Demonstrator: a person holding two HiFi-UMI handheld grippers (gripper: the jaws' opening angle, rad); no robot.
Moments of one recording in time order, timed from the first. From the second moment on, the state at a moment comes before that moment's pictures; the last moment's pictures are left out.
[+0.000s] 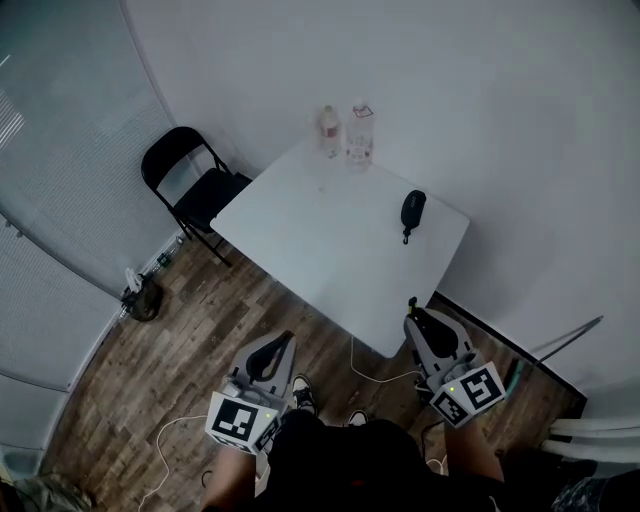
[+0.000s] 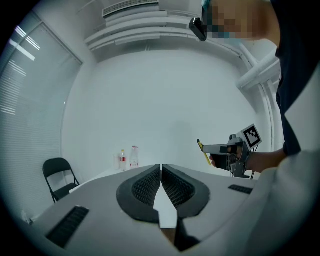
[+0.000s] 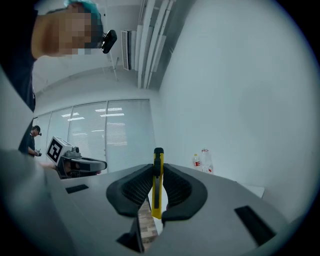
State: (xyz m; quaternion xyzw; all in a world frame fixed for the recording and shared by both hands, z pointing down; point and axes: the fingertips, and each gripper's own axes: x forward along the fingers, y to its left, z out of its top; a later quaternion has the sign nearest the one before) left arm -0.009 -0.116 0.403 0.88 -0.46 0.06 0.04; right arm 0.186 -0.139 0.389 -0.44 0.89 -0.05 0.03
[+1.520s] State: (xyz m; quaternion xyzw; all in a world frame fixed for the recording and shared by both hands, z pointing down) left arm -0.083 -0.271 0.442 0.91 -0.39 0.08 0.11; right arm 0.101 -0.354 0.561 -0.48 0.84 -0.16 -0.20
